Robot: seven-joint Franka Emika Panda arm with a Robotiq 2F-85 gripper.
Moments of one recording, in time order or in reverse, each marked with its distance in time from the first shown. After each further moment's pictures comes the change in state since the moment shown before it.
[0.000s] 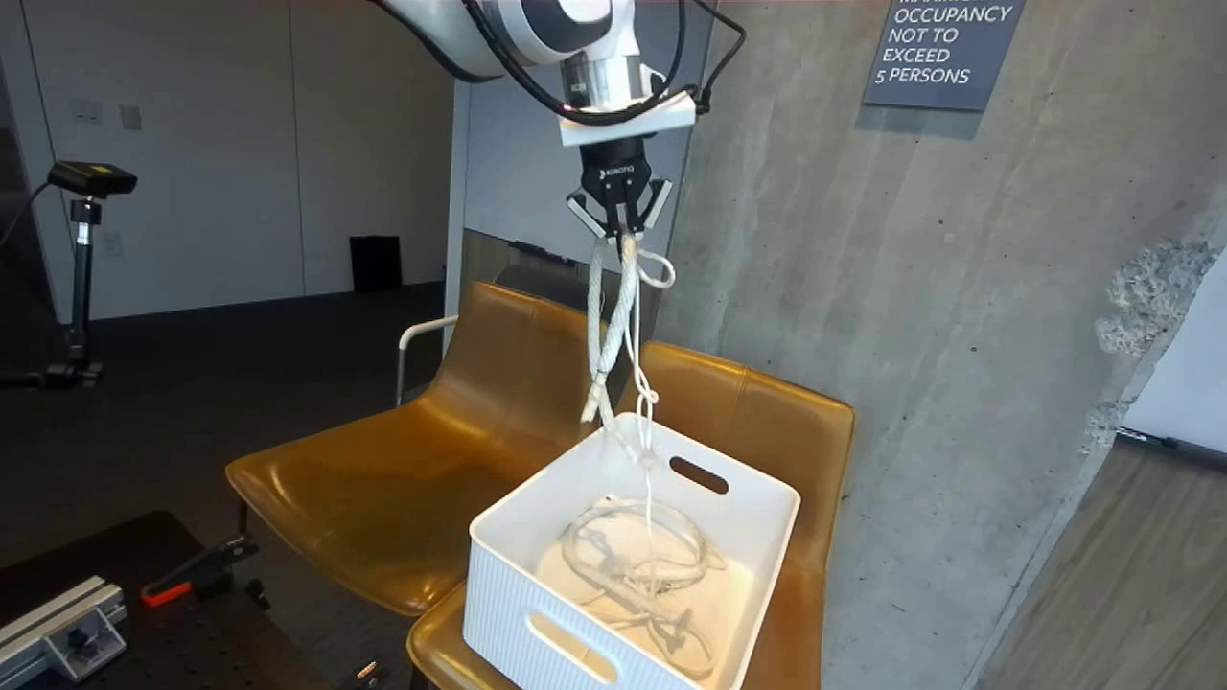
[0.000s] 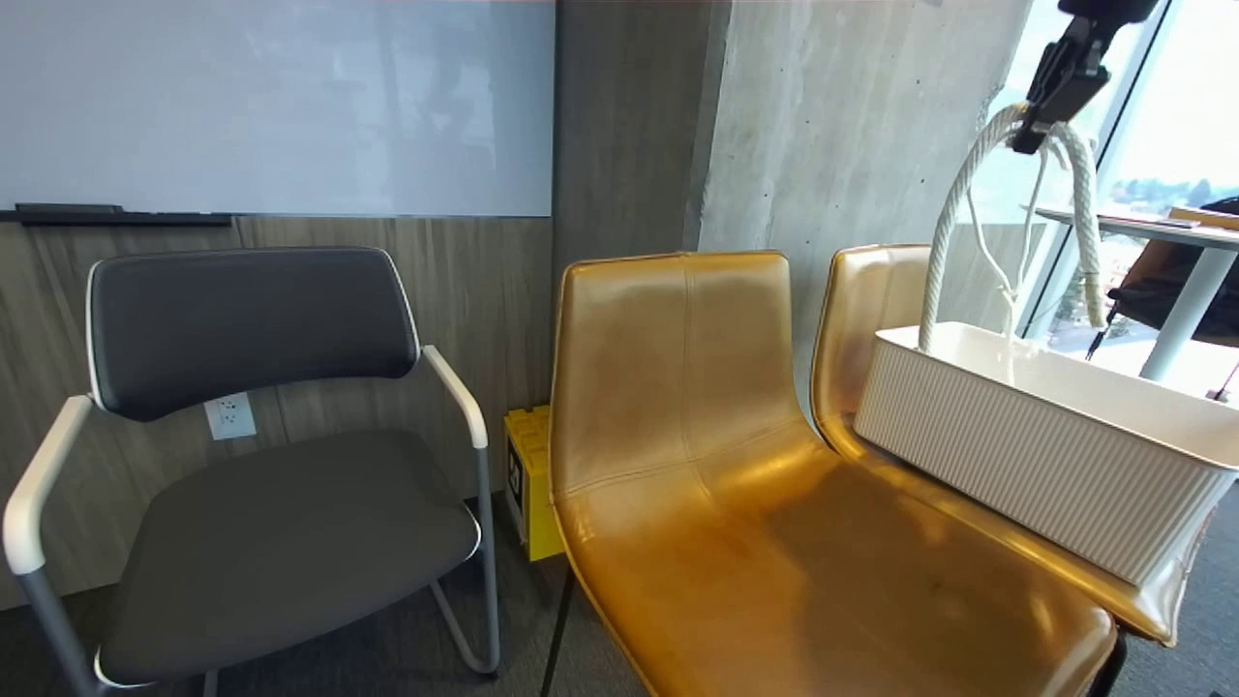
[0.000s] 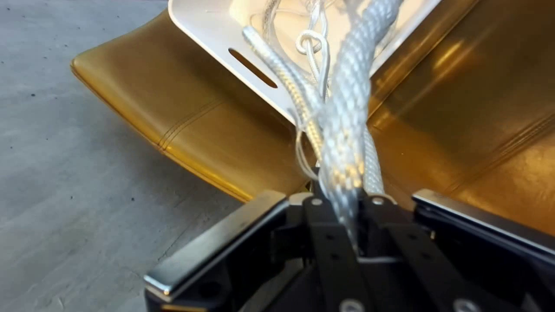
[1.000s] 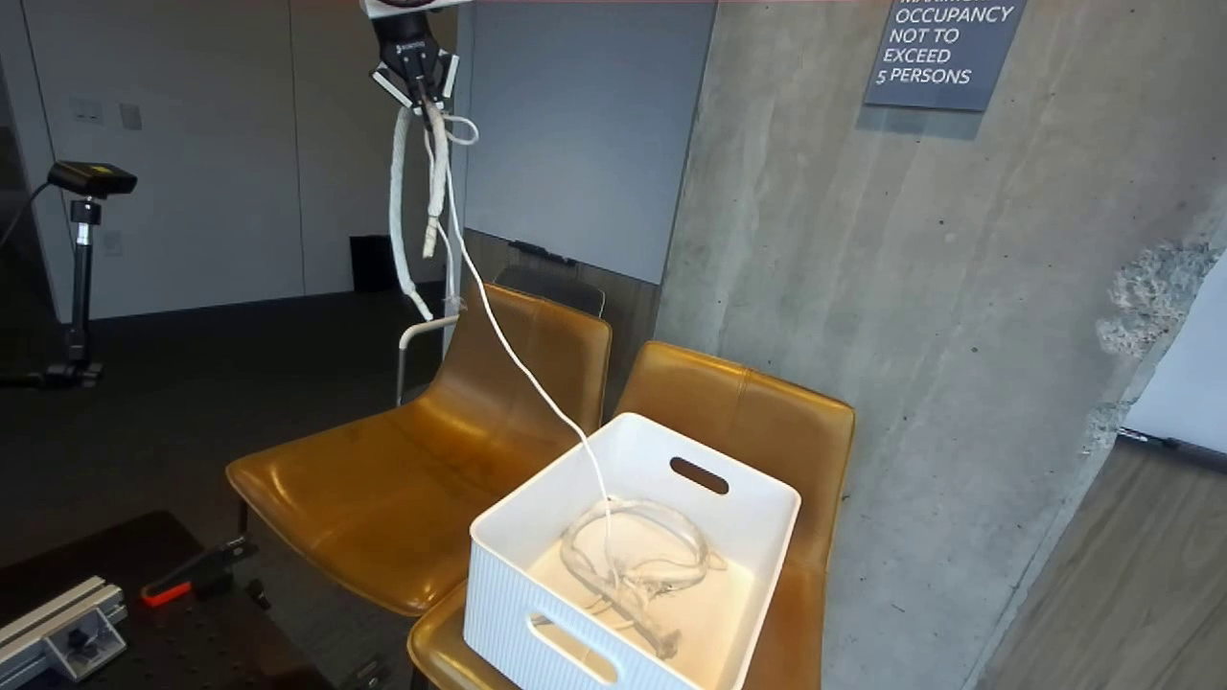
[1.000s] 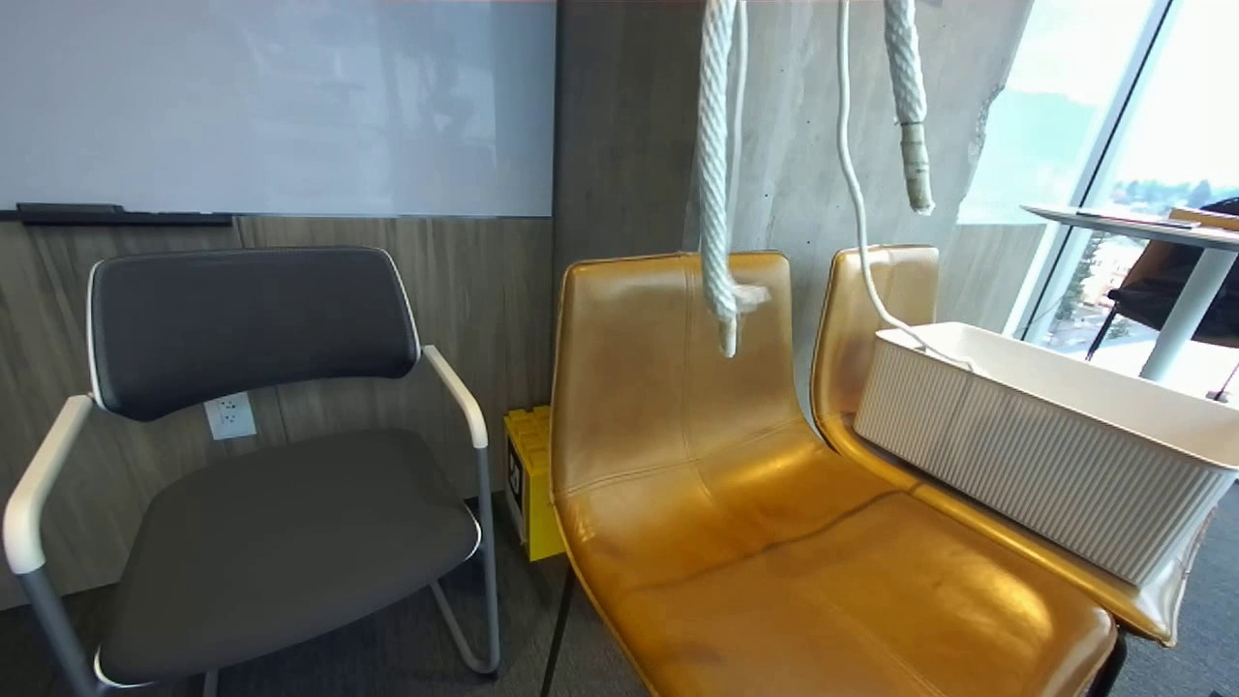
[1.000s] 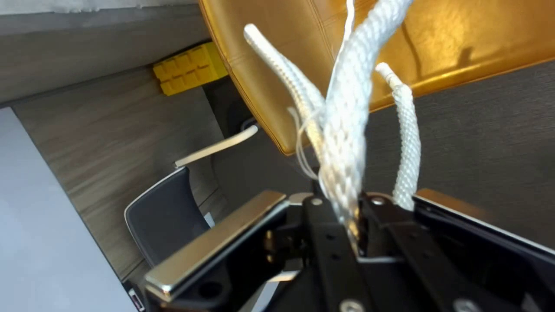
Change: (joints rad) arm 0.403 0.126 0.194 0.444 -0.123 -0.266 0.059
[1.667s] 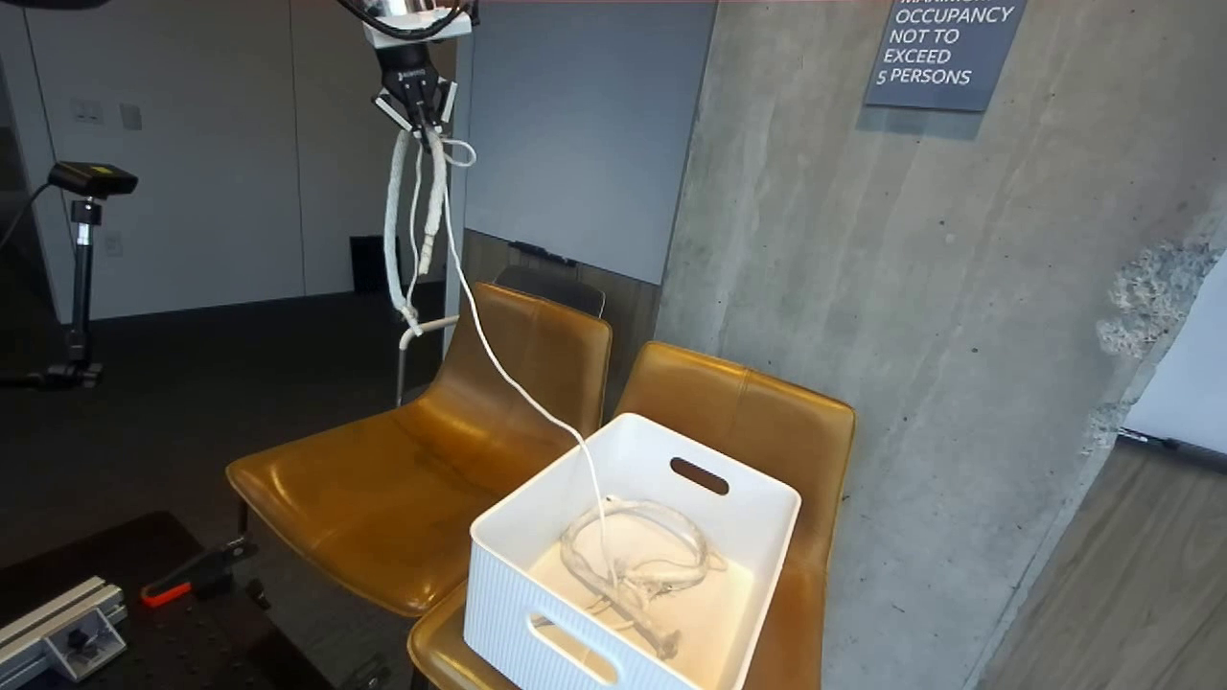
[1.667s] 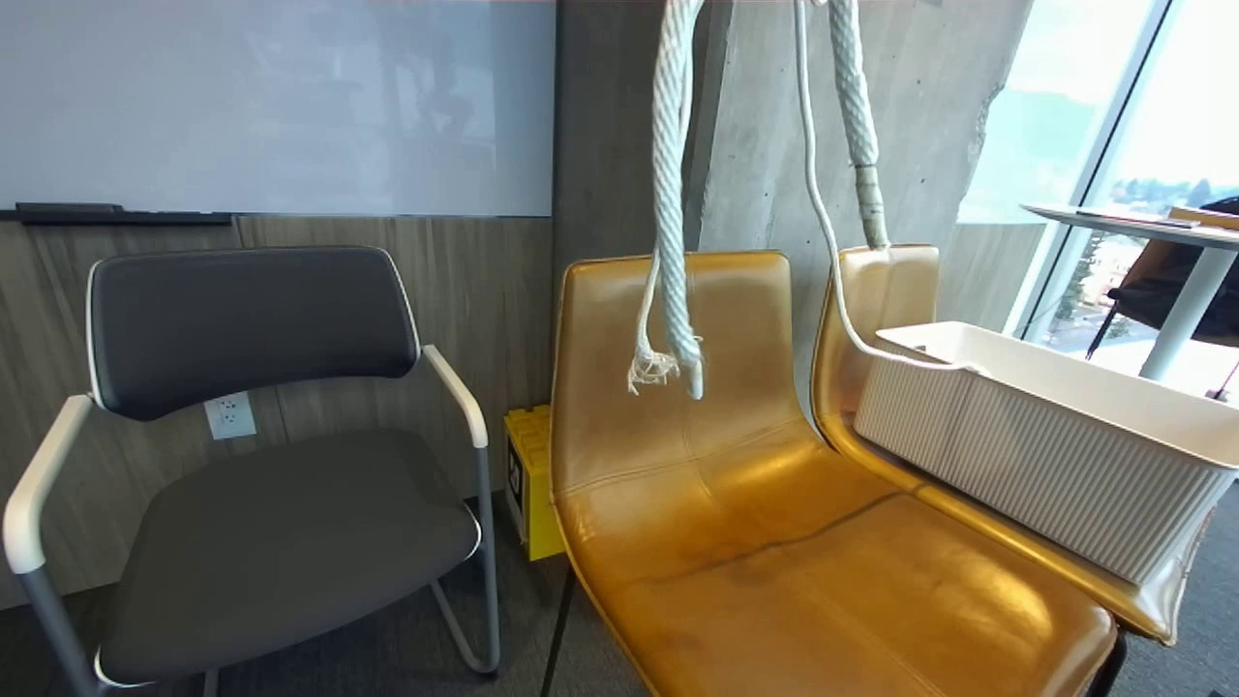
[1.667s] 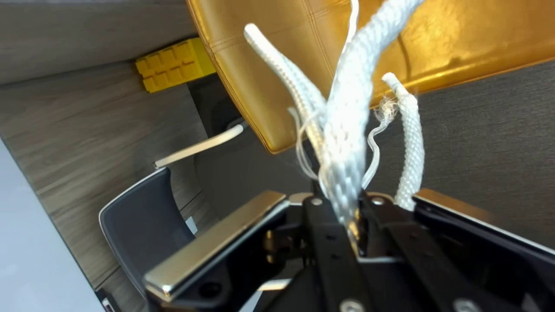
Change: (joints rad) arm 0.025 0.108 -0.006 0.096 -0.009 -0.030 -0.018
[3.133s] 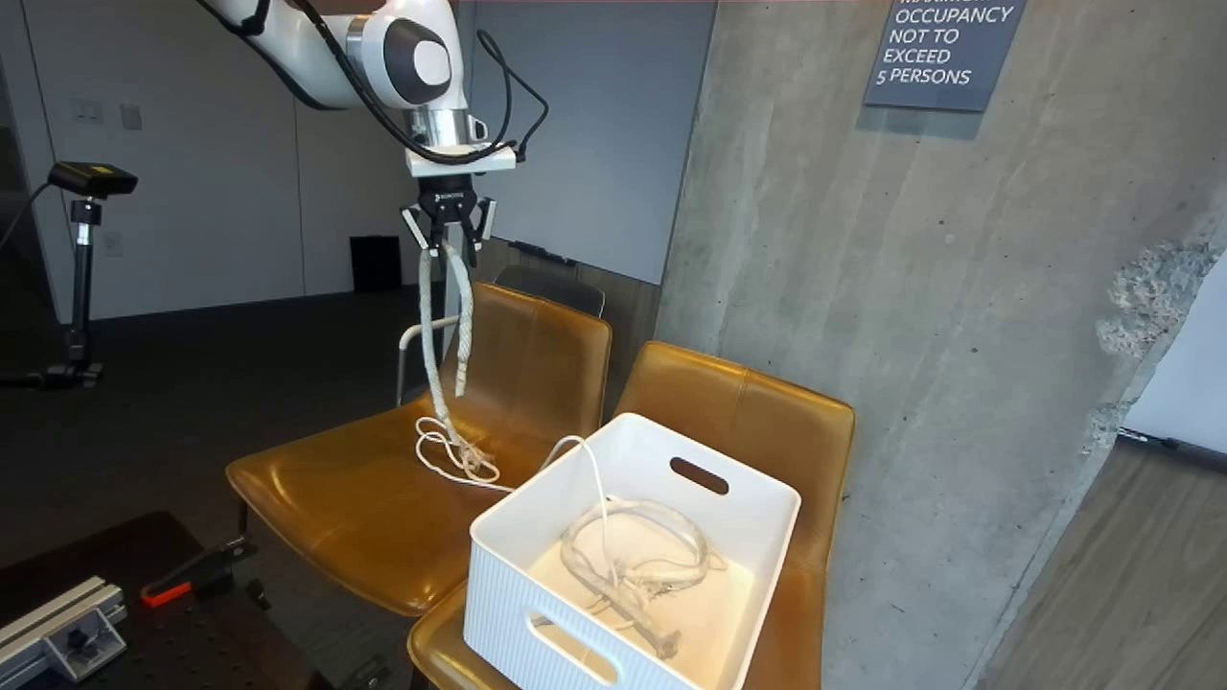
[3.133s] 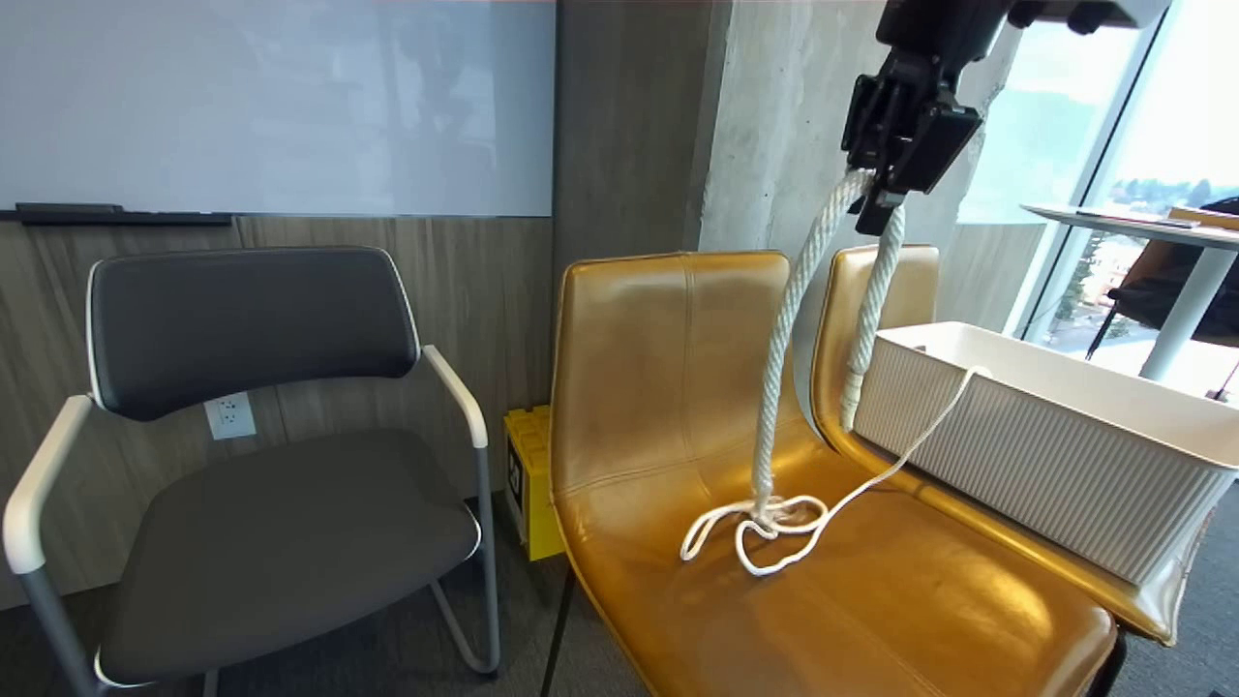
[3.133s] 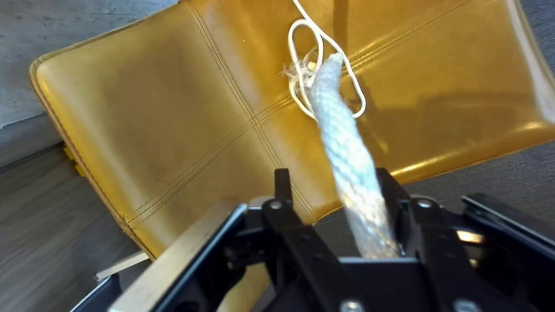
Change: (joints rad) arm -0.209 -0.182 -0.004 -0.629 0.124 0.311 -0.034
